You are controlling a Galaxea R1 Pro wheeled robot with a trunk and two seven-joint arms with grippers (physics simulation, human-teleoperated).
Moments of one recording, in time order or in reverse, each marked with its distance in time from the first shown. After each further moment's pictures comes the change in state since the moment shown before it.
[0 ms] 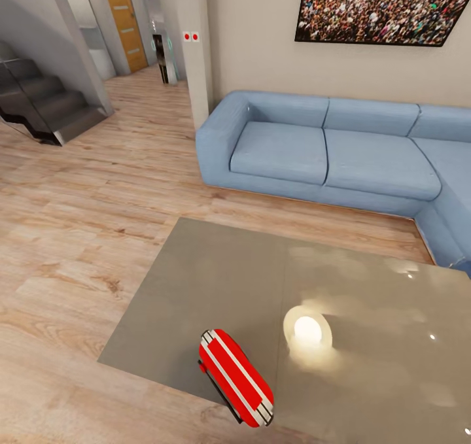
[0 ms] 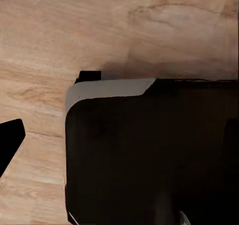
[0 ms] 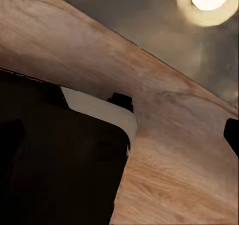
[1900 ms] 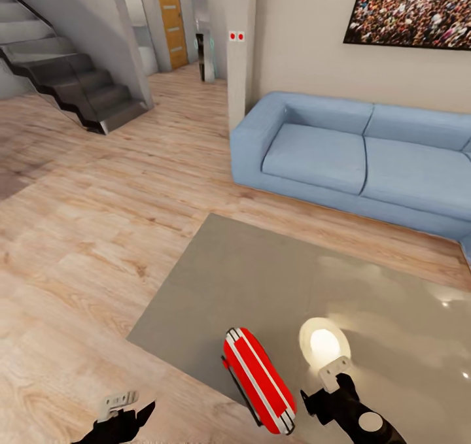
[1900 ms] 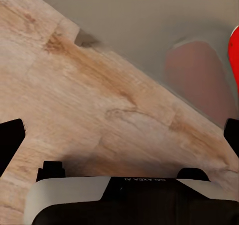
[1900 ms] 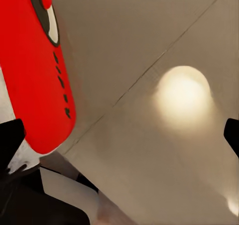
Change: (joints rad) left arm 0.001 0.214 -0.008 -0.445 0.417 0.219 -0.193; right arm -0.038 -0.111 0.025 -0.631 0.021 0.406 -0.031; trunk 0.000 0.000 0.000
